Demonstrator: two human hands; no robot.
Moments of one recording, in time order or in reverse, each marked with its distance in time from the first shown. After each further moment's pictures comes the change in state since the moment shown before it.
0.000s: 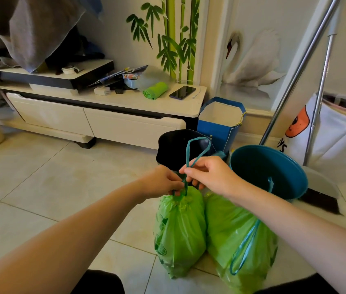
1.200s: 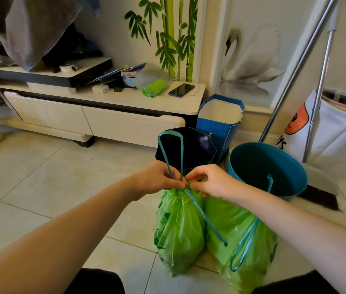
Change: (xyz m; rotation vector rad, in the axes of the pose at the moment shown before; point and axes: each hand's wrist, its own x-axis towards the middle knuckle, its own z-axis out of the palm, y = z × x) left_hand -0.004 -0.003 -0.007 -0.204 -0.053 0.068; right_hand 0.007 0.032 0.001 -0.171 -0.130 0.130
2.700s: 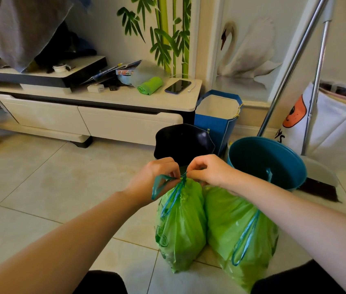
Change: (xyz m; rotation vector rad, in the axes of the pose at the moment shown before) left_hand 0.004 -0.028 0.000 0.615 0.252 0.710; right_hand 0.007 -0.005 -0.005 0.126 0.058 0.009
